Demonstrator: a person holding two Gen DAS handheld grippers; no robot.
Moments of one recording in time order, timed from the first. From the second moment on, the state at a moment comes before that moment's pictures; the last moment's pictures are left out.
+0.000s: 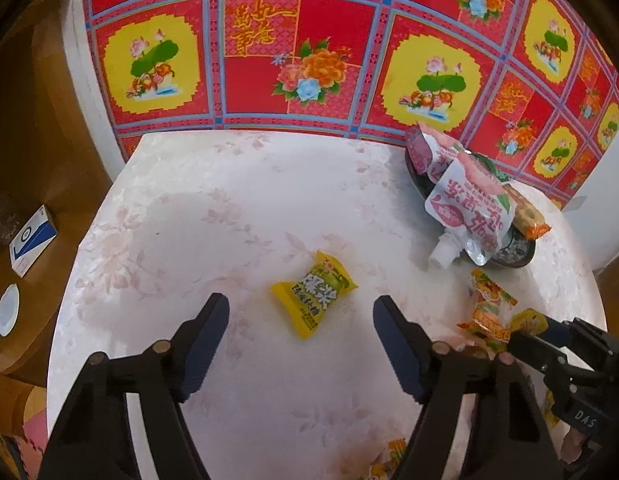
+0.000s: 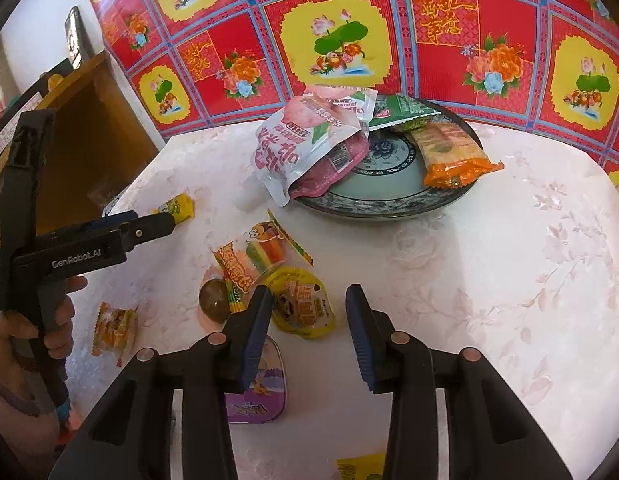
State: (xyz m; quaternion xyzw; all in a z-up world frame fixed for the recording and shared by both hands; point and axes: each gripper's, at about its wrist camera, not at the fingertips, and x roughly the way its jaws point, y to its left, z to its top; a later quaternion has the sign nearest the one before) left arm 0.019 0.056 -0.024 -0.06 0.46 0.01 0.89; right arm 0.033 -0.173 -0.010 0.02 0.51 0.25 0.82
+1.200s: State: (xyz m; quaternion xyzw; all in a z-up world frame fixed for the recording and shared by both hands) left arm 0.004 0.045 -0.013 -0.06 0.42 -0.03 0.90; right arm 0.028 -0.188 -0.007 0.05 0.50 0.23 0.83
